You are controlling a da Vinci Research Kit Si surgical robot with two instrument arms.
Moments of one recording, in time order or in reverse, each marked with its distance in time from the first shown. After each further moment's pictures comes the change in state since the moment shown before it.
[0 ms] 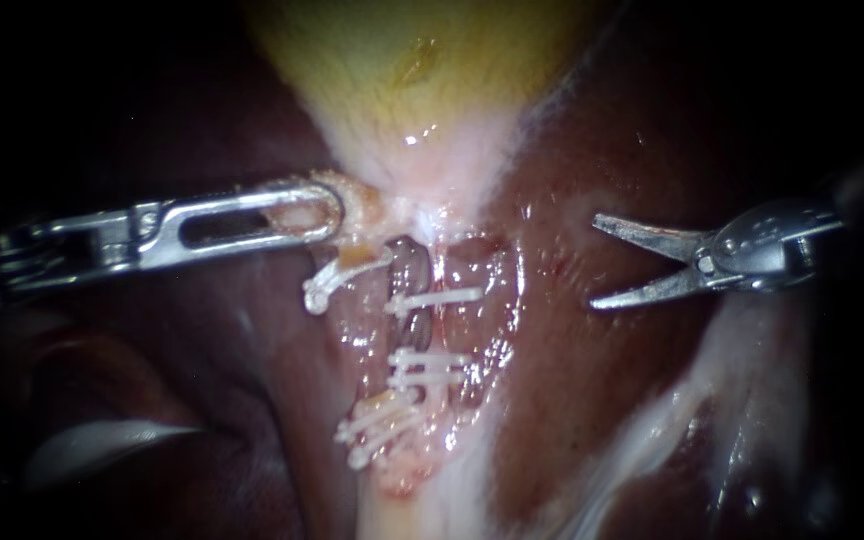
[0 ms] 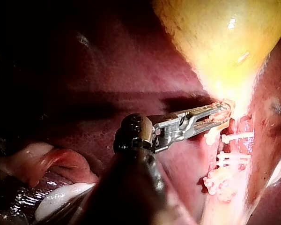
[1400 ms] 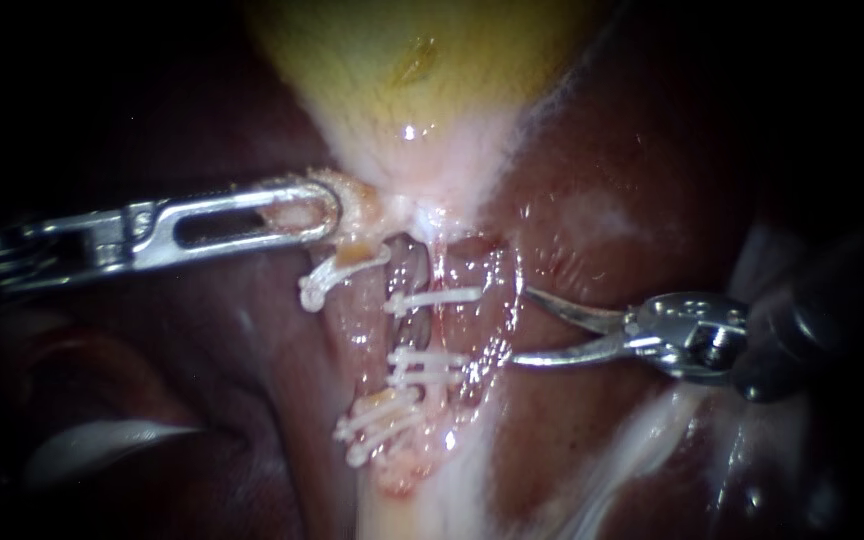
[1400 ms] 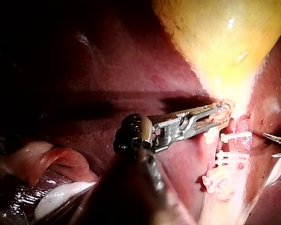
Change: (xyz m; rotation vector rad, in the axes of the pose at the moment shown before) right arm -0.001 -0.006 0.007 0.394 -0.105 0.635; left arm 0.000 0.000 0.000 -0.001 -0.002 -0.001
